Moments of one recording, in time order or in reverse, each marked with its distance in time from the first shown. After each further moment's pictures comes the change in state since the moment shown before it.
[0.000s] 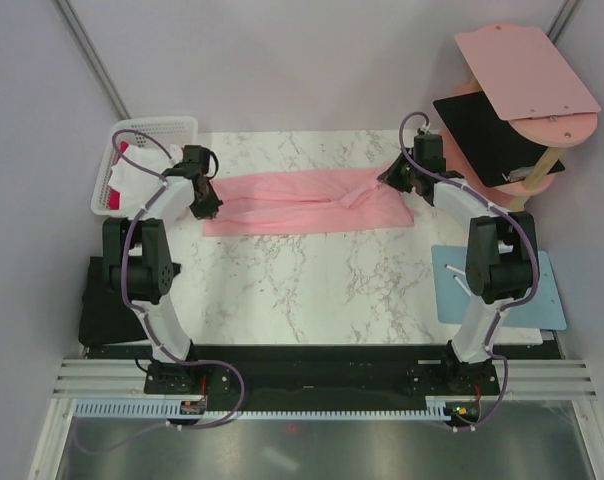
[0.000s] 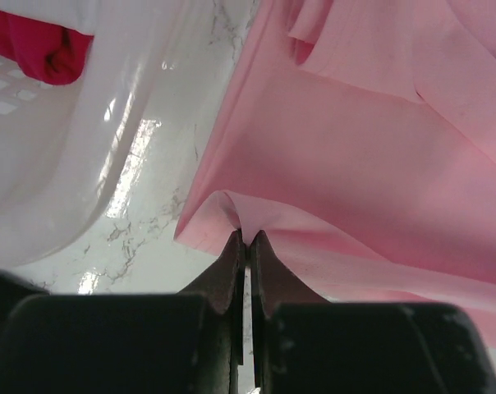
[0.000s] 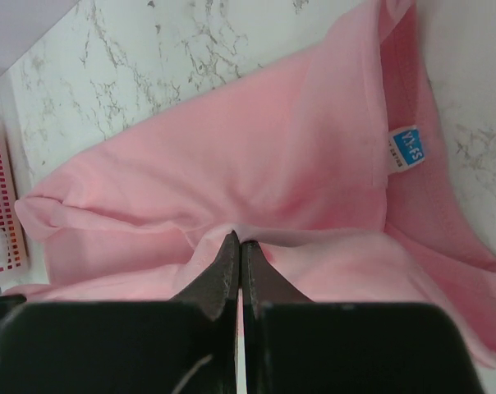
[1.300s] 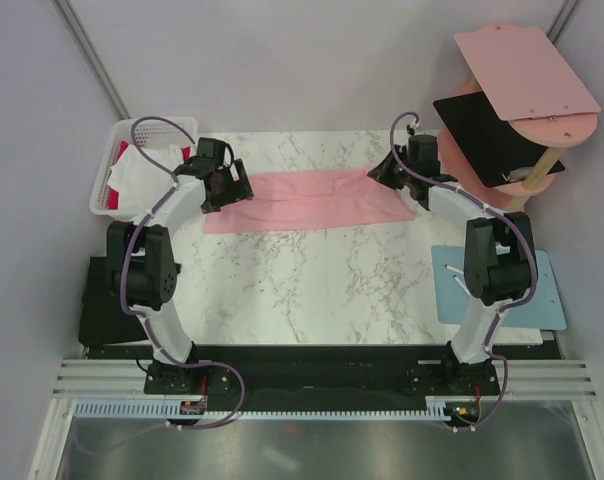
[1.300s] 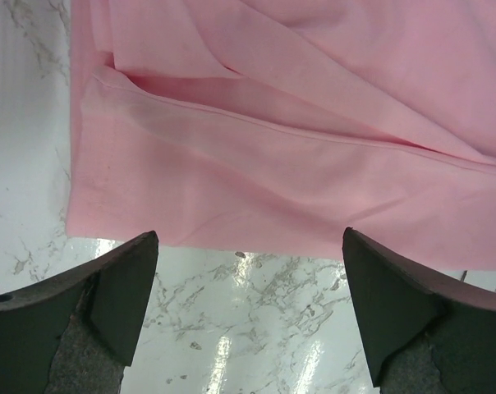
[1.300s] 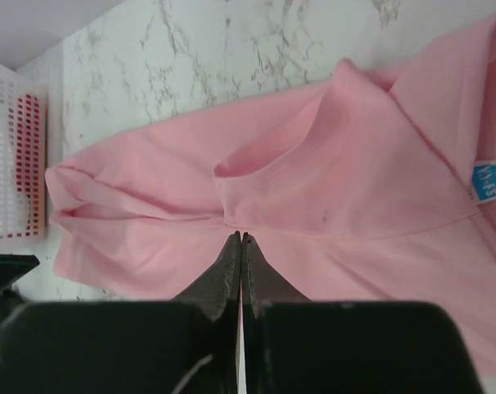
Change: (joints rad) left arm -0.085 -0.029 0.047 0.073 0.131 0.080; right arm 0.024 -0.010 -0.022 0.158 -0.069 -0.048
